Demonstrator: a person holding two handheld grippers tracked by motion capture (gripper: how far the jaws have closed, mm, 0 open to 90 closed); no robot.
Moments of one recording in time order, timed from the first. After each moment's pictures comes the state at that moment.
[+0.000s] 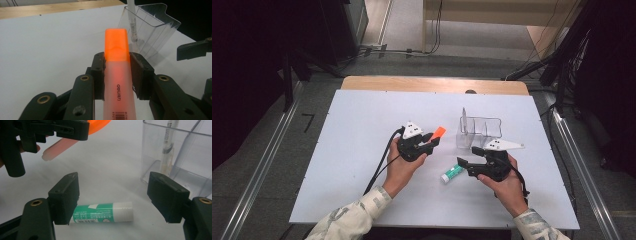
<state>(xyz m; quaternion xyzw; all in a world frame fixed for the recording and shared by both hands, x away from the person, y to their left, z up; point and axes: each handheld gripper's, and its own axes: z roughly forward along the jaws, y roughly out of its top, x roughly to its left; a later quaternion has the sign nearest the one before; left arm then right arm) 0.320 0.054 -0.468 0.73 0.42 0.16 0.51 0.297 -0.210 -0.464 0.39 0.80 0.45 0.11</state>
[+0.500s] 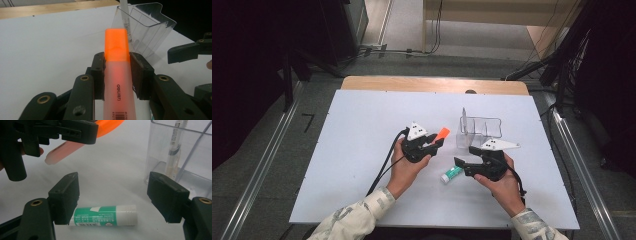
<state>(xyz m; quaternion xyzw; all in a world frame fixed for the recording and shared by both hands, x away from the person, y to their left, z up) 0.319 0.041 -0.470 0.73 0.42 0.16 0.52 0.299 -0.203 -0.466 0.38 0.80 0.45 0.11</state>
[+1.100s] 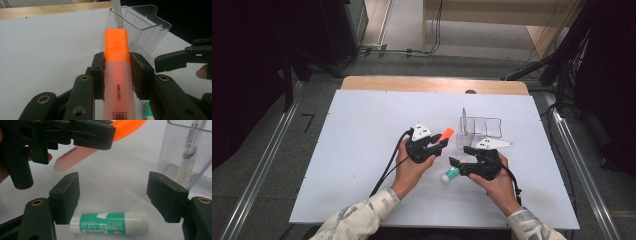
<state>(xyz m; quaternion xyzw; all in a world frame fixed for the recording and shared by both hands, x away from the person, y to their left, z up) 0.319 0.031 -0.471 0.73 0.41 0.15 0.53 0.301 -0.189 -0.468 0.38 0.80 0.45 0.10</state>
